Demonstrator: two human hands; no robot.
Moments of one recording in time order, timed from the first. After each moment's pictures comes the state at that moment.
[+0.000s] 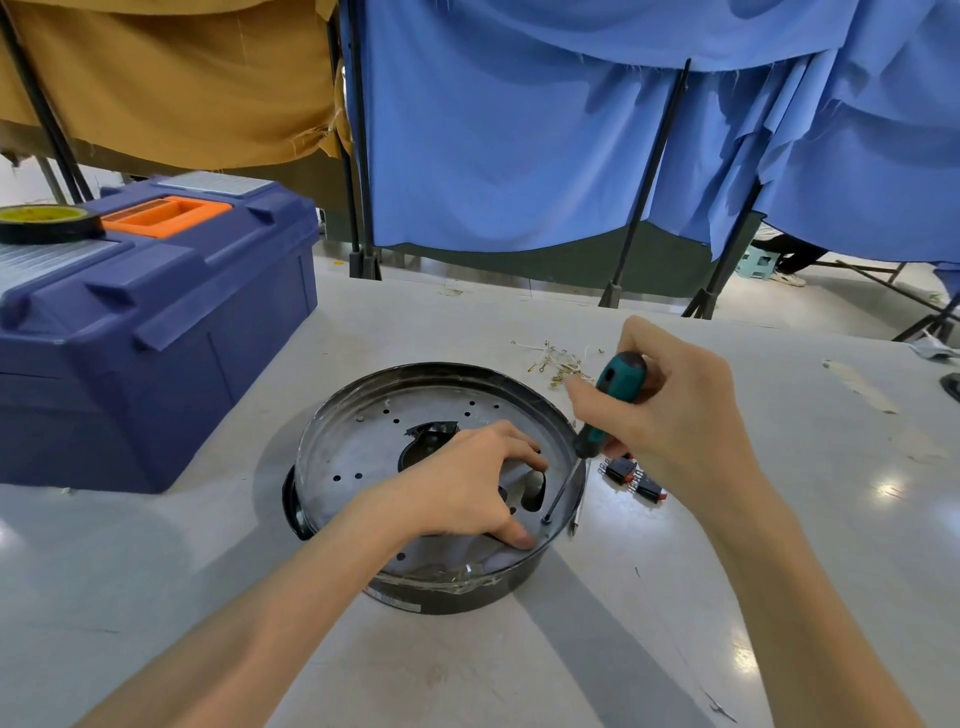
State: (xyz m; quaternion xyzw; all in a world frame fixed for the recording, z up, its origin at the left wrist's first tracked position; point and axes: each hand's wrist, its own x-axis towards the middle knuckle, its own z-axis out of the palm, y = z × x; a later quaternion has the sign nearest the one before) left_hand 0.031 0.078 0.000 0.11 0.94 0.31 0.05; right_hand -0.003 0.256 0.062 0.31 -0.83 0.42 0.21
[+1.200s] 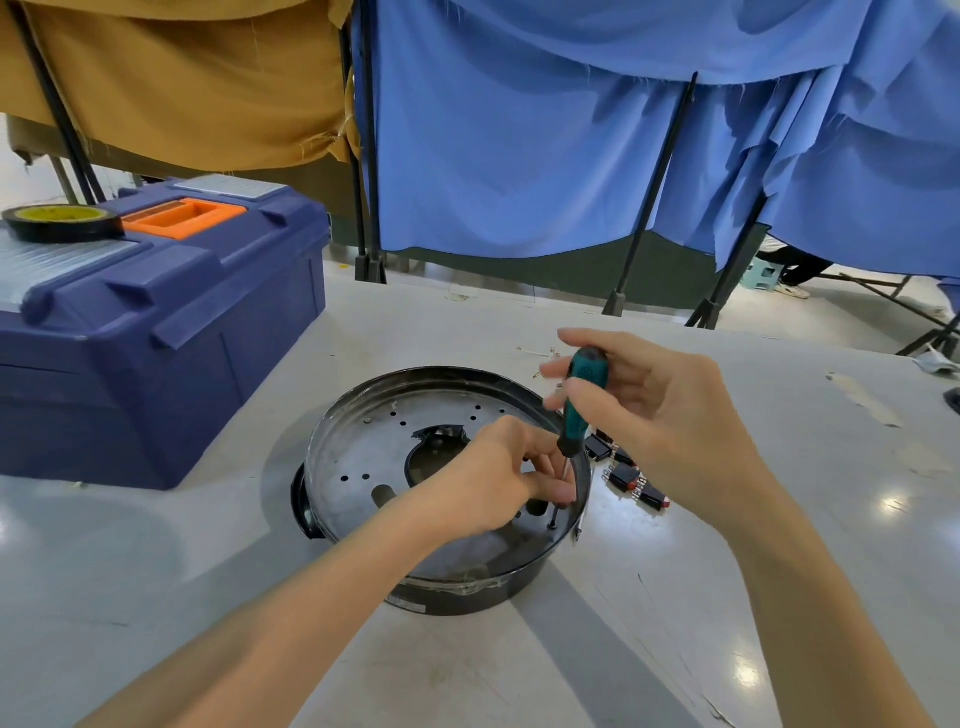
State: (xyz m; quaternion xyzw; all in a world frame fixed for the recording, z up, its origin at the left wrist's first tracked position) left_hand 0.041 0.099 0.018 0.09 0.86 0.50 0.02; right_hand 0.006 0.252 0.067 0.35 -0.78 0.51 0.06
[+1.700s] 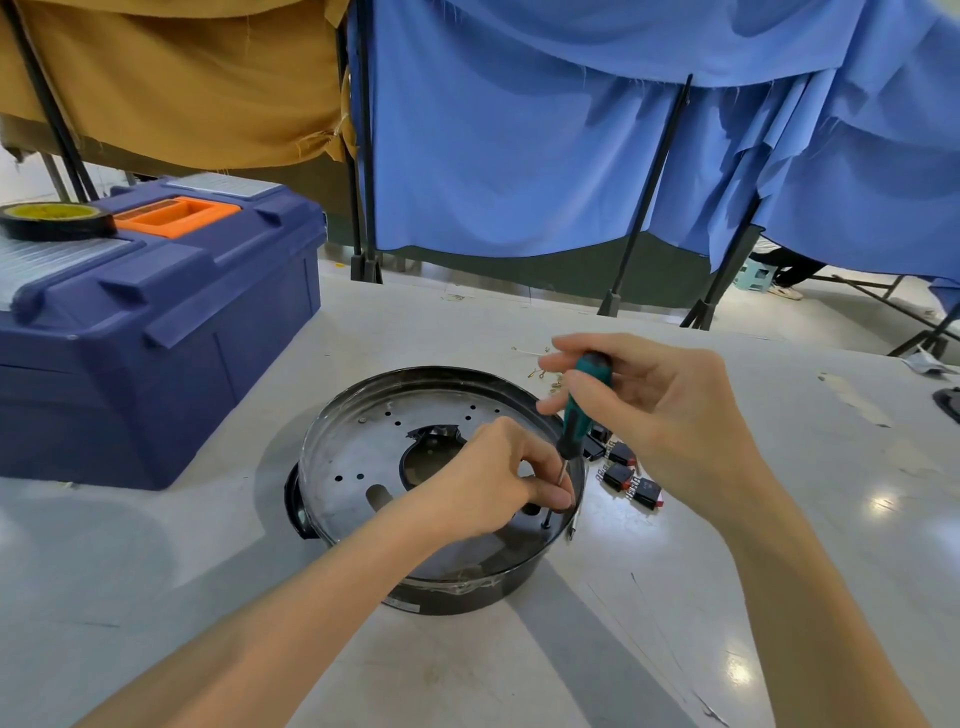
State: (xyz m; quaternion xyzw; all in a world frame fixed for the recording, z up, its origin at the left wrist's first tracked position) left_hand 0.038 0.101 0.014 0.09 0.86 0.50 0.01; right_hand 0.004 0.255 0.070 0.37 -0.76 0.53 0.08
